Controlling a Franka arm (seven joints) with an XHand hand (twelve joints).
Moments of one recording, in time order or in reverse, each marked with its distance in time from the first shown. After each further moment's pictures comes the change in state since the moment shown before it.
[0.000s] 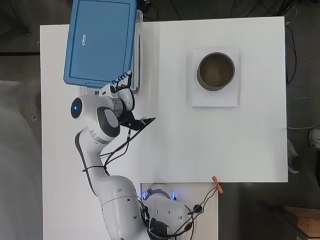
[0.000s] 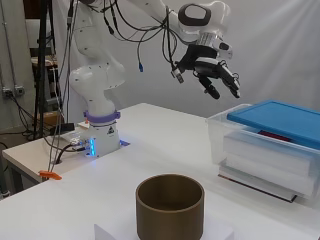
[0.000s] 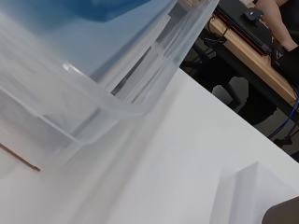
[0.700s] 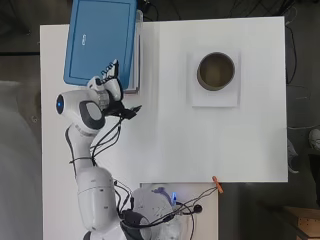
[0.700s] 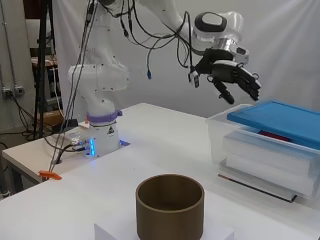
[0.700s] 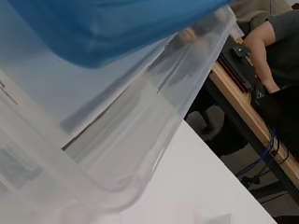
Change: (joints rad) arm -0.817 0.000 0.848 0.110 -0.032 0.074 -0.001
